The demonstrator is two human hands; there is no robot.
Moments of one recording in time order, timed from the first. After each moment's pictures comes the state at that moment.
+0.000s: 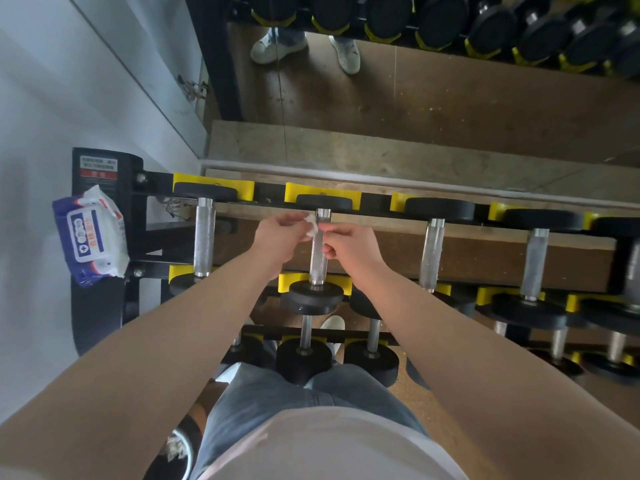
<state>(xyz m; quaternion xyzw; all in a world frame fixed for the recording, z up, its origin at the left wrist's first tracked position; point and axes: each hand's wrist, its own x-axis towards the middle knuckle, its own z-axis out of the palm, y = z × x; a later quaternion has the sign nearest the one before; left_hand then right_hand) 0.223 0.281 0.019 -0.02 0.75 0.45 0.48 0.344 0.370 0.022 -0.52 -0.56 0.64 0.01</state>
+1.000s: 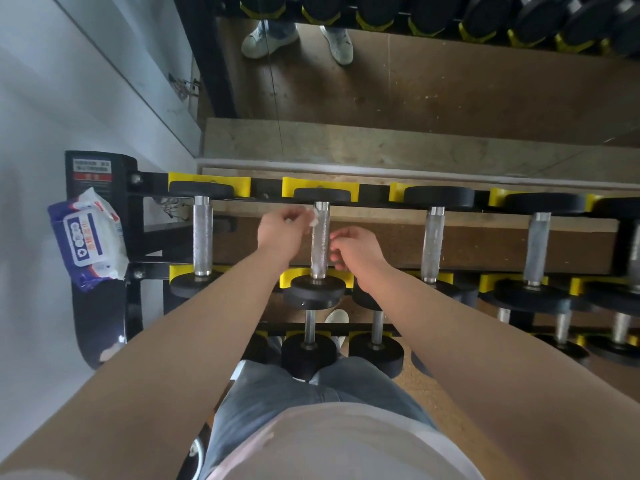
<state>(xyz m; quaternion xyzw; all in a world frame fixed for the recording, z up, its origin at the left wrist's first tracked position) 0.231 0.285 0.011 0.06 0.81 0.42 0.41 0.356 0.366 0.011 -0.59 -0.52 0.62 -0.04</state>
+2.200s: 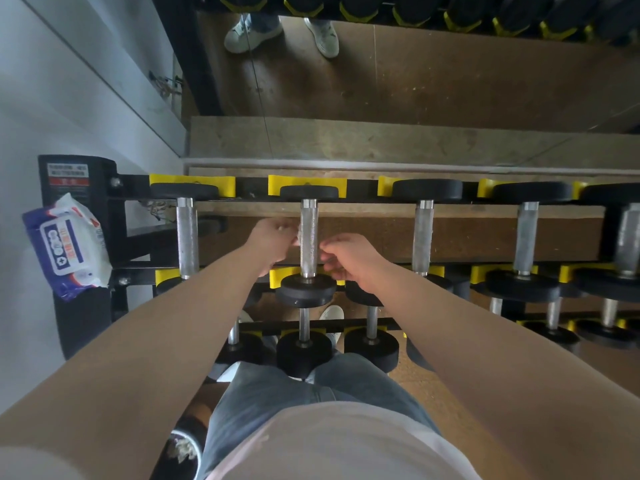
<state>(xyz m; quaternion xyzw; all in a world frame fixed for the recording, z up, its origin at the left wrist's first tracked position) 0.220 0.281 -0.022 0.05 0.78 0.35 0.52 0.373 0.373 0.008 -0.56 -0.51 0.64 -0.12</state>
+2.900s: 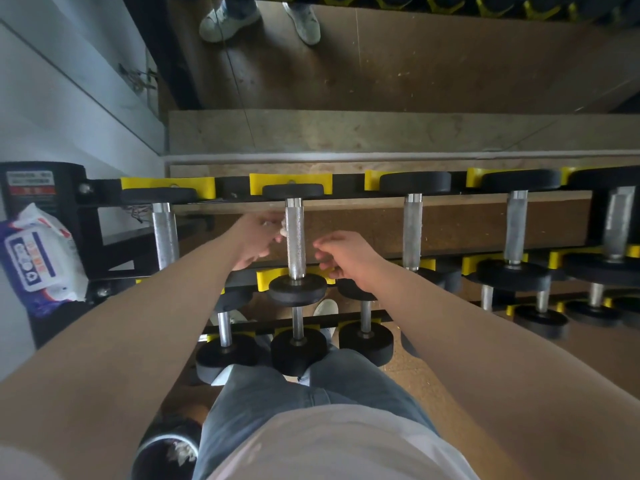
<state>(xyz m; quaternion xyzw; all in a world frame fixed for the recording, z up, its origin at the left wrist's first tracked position) 0.197 0.290 -0.037 0.13 0.74 0.30 0.59 0.382 0.382 0.006 -0.55 -0.51 0.65 -0.13</state>
